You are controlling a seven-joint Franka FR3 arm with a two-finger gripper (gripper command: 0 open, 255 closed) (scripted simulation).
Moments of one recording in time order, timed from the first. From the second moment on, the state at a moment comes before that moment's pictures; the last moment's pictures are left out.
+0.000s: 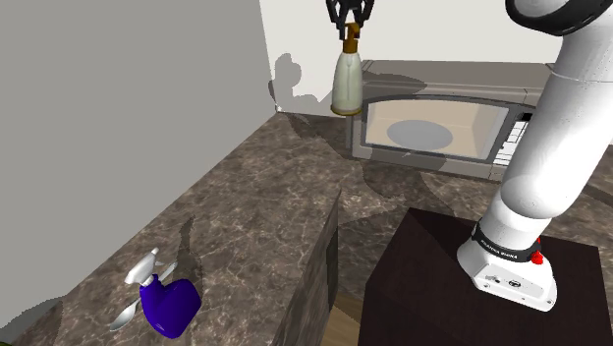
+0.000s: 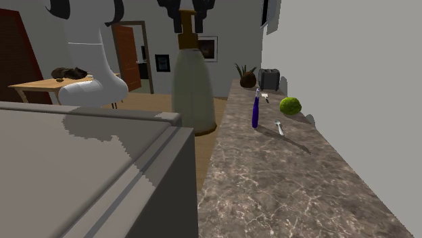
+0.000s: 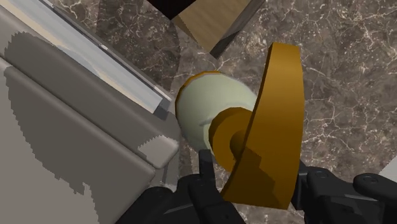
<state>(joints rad) -0.16 0.06 -0.08 -1.26 0.05 1.29 0.35</state>
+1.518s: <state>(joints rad) 0.02 -0.02 0.09 -1.44 0.05 1.41 0.69</state>
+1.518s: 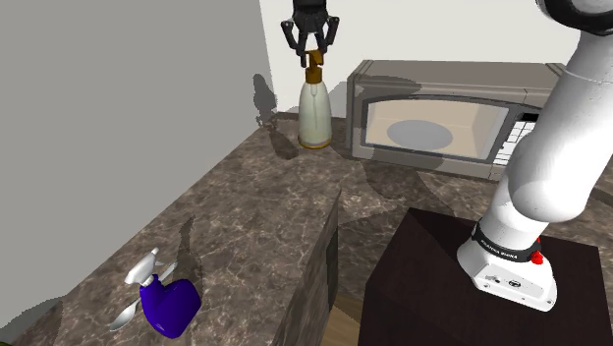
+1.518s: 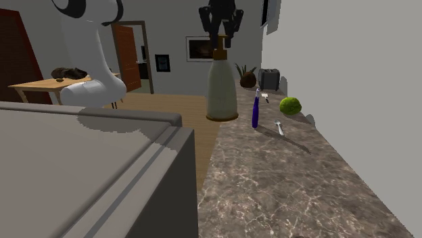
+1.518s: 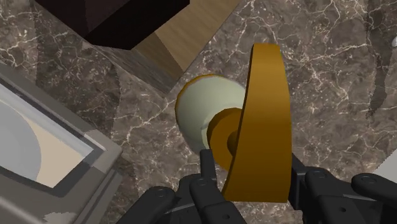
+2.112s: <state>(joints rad) 0.12 0.00 0.19 -1.53 0.05 1.54 0.88</state>
